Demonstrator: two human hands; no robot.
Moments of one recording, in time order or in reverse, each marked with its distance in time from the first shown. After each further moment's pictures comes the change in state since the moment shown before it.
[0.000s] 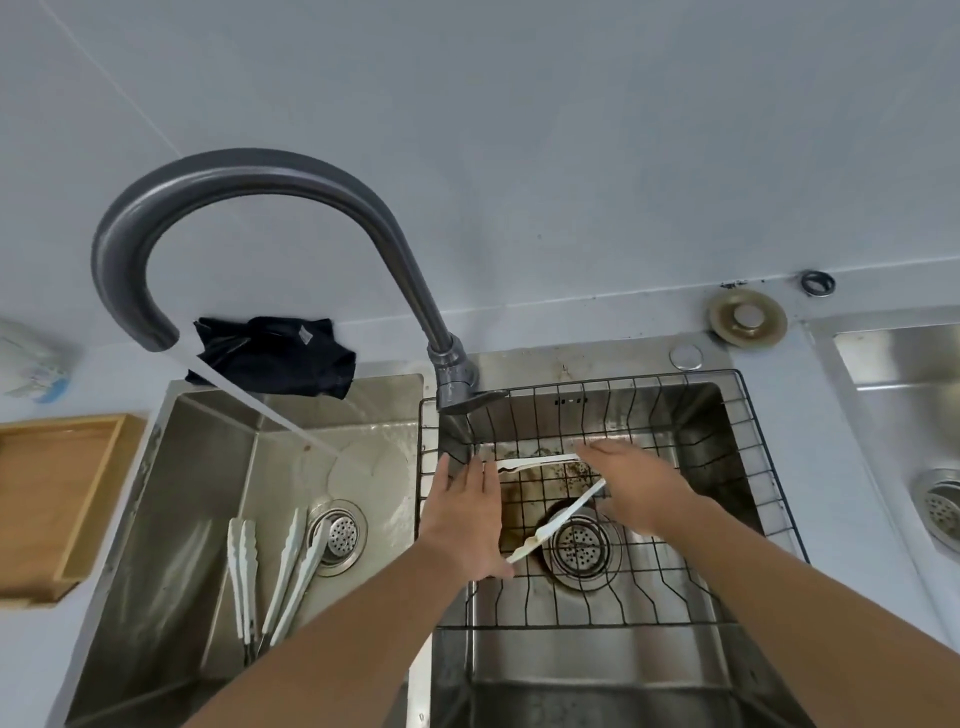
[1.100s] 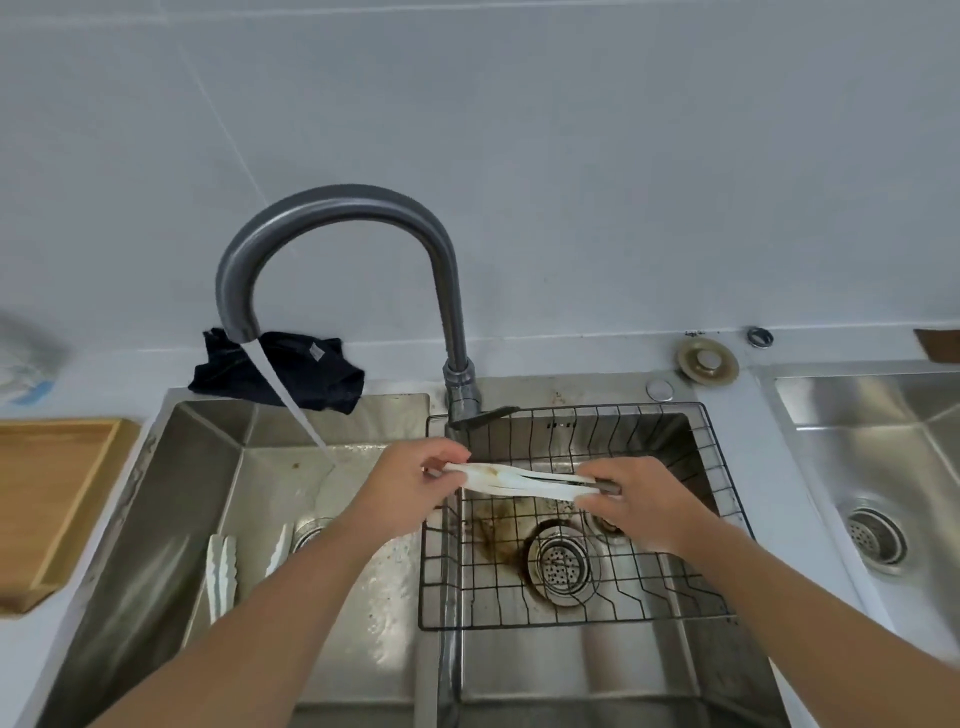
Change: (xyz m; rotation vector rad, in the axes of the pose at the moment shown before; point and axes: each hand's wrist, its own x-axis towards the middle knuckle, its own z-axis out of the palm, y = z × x) left_hand -0.042 -0.086 -0.030 -1.230 0.427 0.102; right_hand -0.054 -0.031 -0.048 0.403 0.135 0.030
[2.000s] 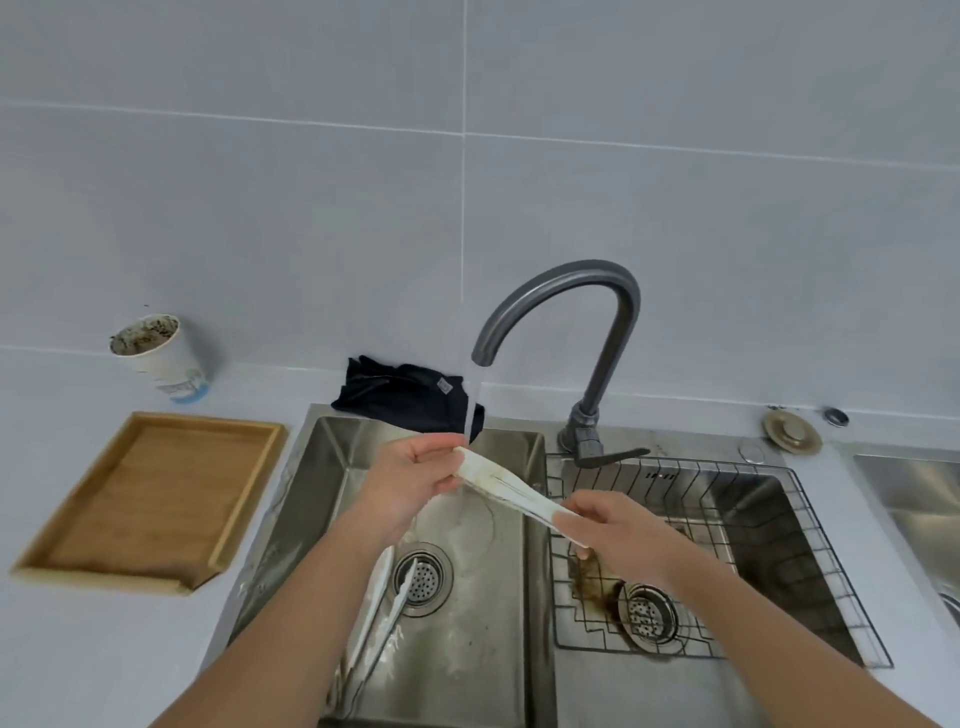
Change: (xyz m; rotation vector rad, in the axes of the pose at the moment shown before) left_hand -0.063 -0.037 -0.152 -0.780 0.171 -0.155; right_hand 0.000 -0.203 0.059 0.289 -0.146 0.056
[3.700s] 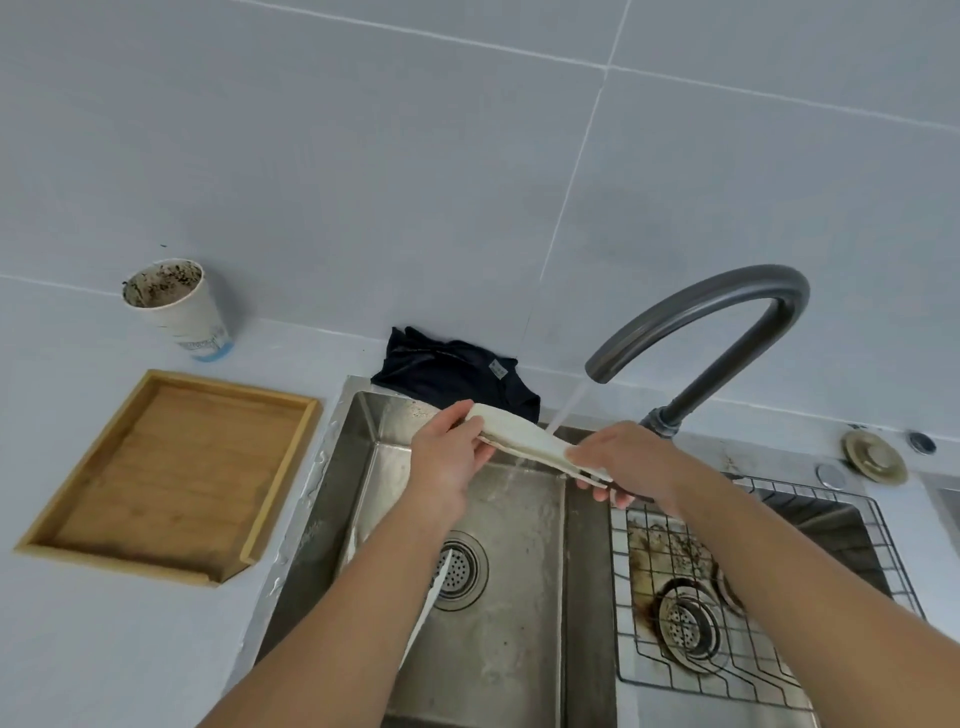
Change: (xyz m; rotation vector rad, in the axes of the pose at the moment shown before) left_hand 0.062 -0.004 -0.026 -0.402 0.315 -0.206; right_hand 0.103 -0.092 0.000 -0.094 -0.035 0.247
